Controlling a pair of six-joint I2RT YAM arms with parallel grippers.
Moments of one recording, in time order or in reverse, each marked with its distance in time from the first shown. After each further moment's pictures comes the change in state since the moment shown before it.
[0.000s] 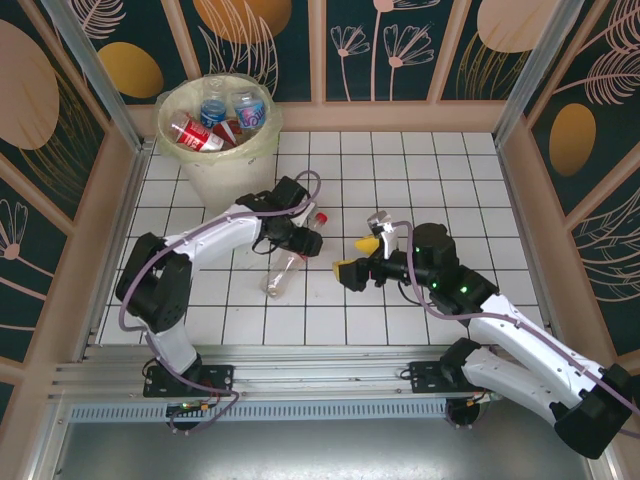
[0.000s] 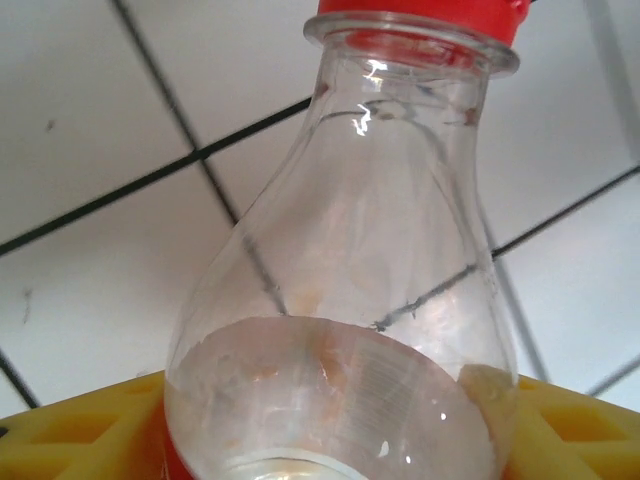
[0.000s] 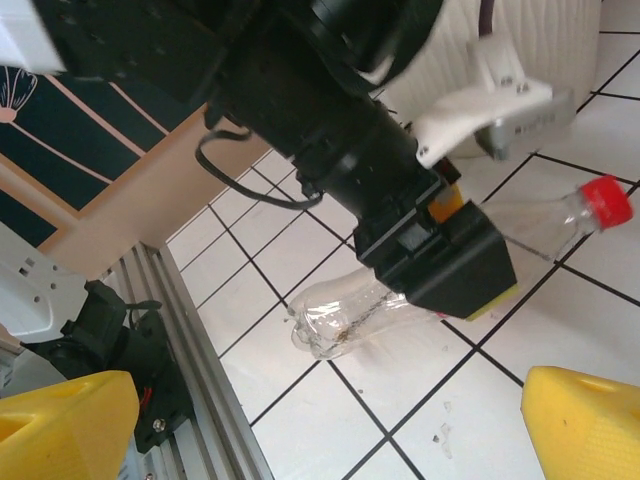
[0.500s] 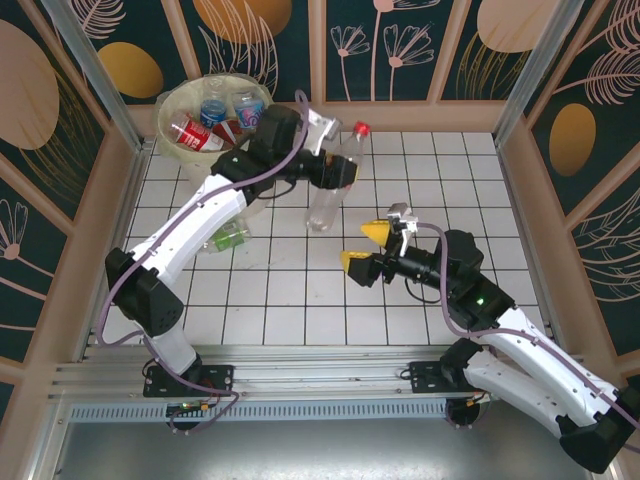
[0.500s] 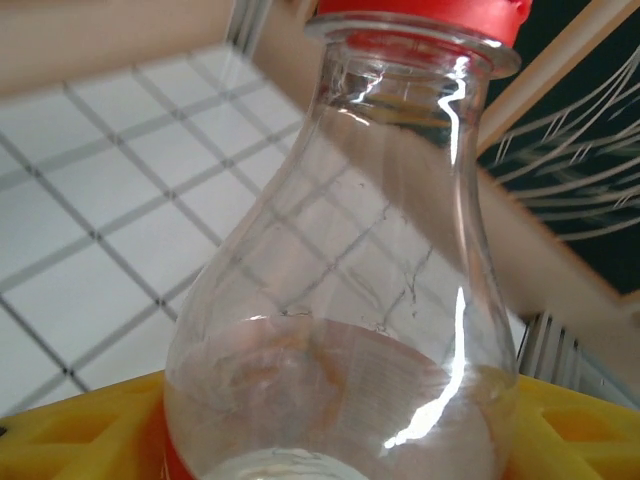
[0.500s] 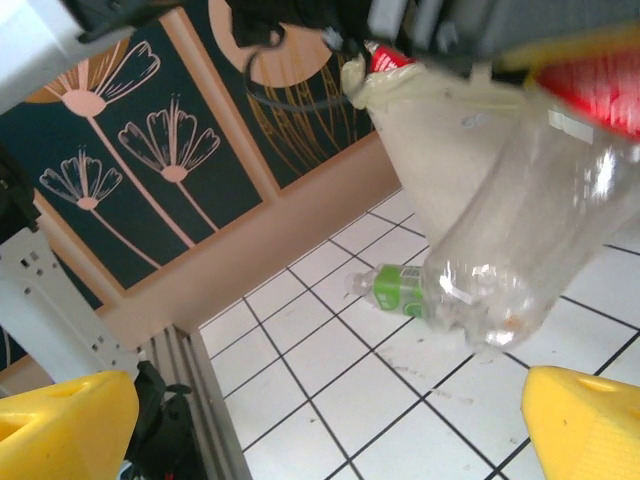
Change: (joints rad) left arm 0.001 -0.018 0.510 0.139 0.262 -0.015; right arm 0.000 -0.126 0.000 0.149 0.029 0.029
